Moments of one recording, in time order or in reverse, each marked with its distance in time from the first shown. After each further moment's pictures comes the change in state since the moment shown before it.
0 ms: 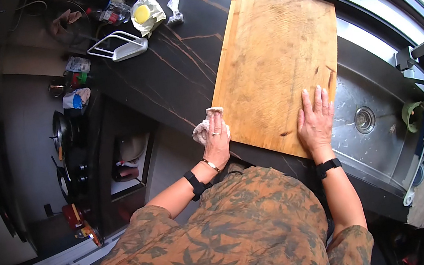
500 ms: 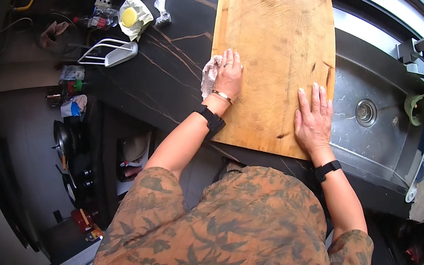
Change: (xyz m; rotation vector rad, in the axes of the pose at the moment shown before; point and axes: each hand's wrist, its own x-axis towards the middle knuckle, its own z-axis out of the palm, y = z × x) left_hand 0.199 -0.021 0.044 -0.021 0.132 0.119; right_hand 0.003 0.001 -0.003 0.053 -0.041 0.017
